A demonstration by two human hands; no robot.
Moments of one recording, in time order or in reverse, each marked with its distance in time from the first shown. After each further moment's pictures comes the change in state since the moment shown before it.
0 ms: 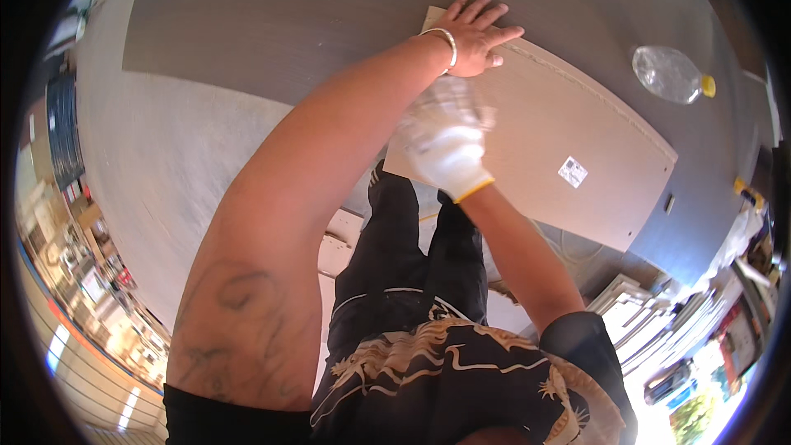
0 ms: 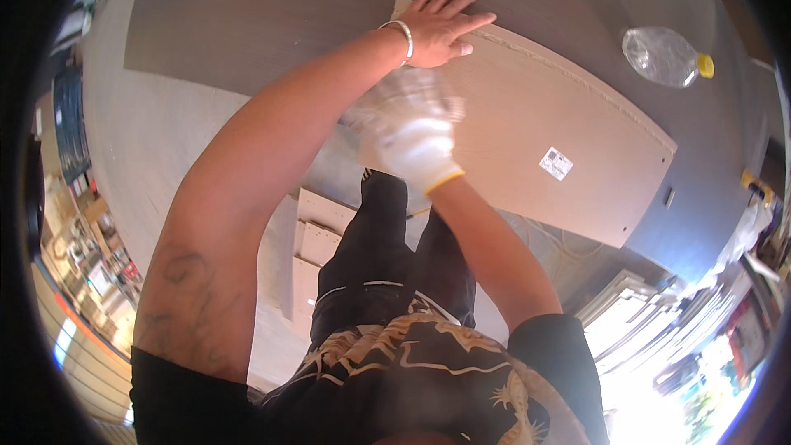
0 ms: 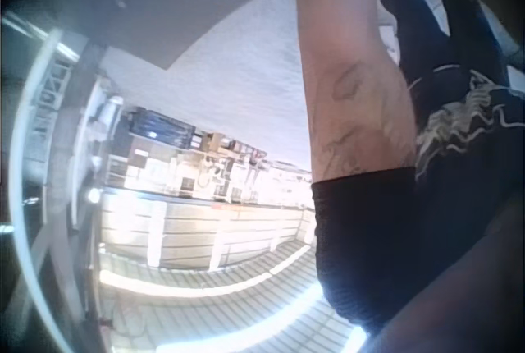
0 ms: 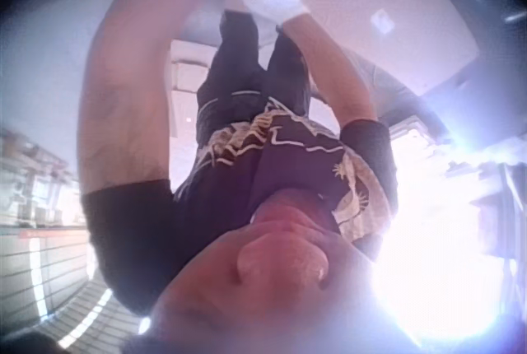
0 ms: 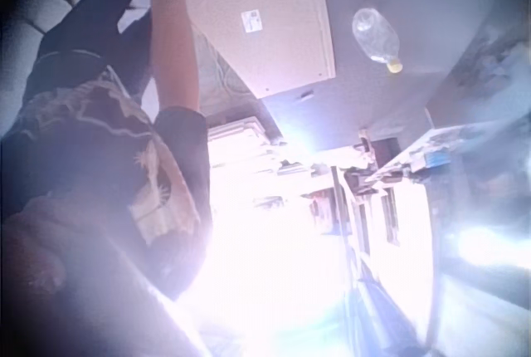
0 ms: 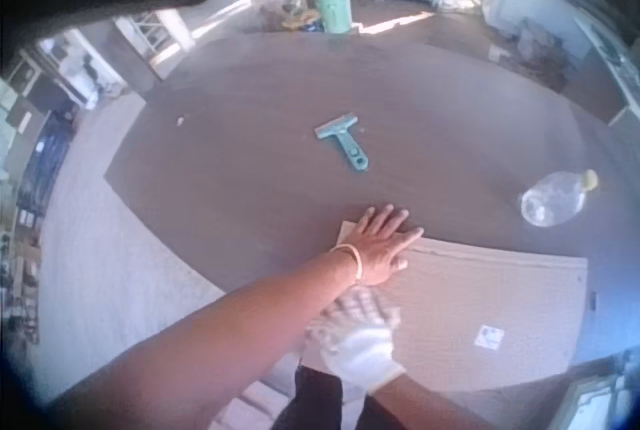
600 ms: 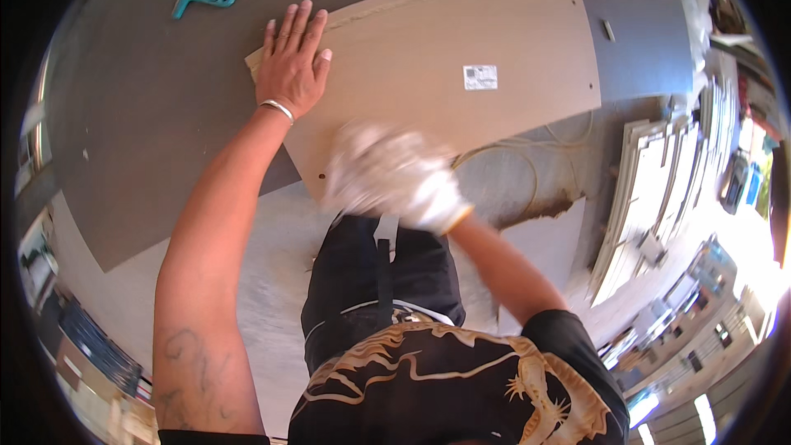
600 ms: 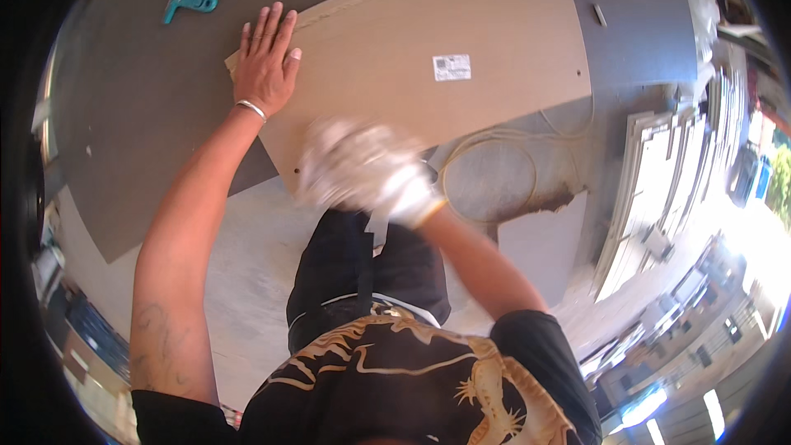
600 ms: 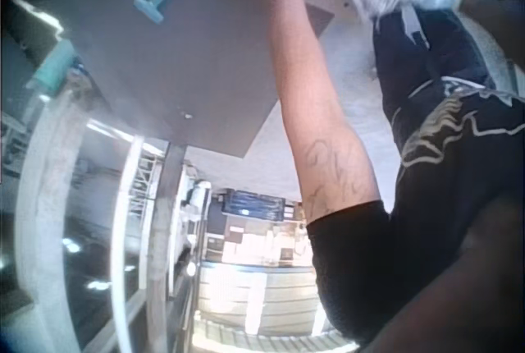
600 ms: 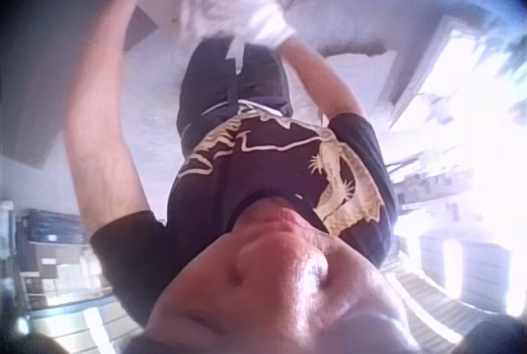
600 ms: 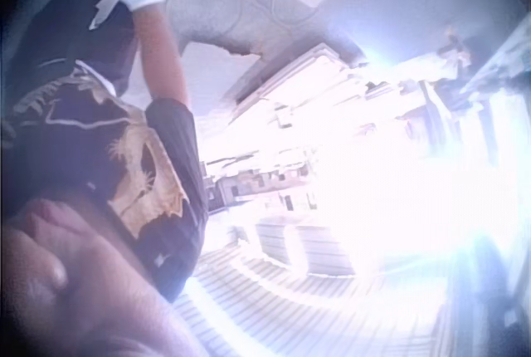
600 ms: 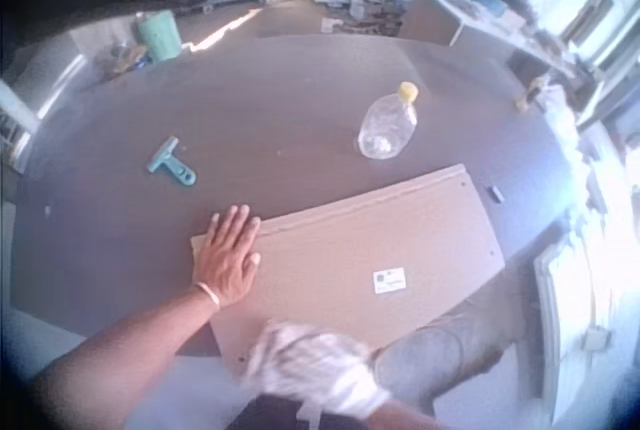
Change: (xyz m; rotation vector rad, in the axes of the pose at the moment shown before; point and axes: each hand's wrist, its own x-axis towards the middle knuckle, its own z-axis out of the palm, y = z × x) left_hand -0.008 -0.008 0.030 0.129 0.434 0.226; right_hand -0.142 -0.014 0.008 -0.275 0.164 0.272
